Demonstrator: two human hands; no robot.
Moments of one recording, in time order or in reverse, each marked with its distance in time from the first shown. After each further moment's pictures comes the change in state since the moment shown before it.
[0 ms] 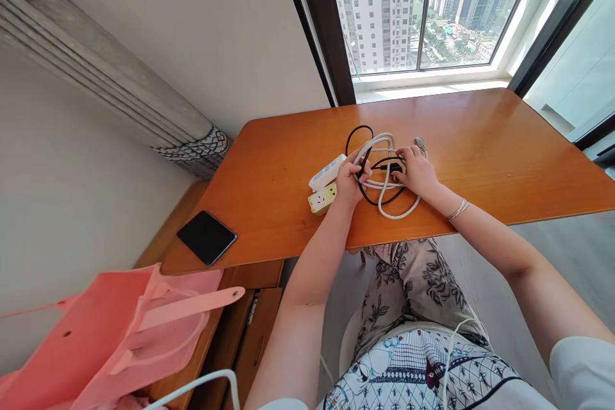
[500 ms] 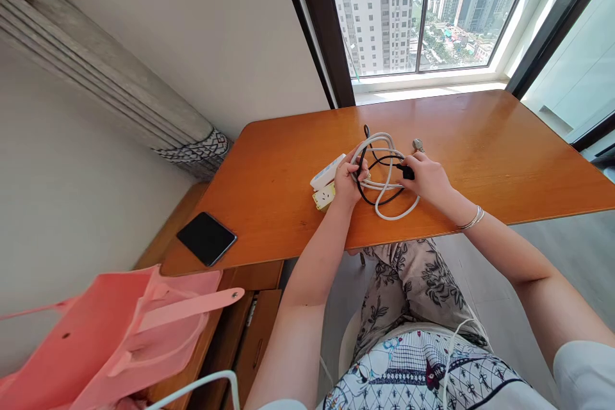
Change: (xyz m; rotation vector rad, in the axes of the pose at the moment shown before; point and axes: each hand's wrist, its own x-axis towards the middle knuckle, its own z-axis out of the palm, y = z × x) left_hand 0.003 -0.002 -0.004 0.056 0.041 0.021; right_hand -0.022 -0.027 -0.046 -0.223 -0.120 0.018
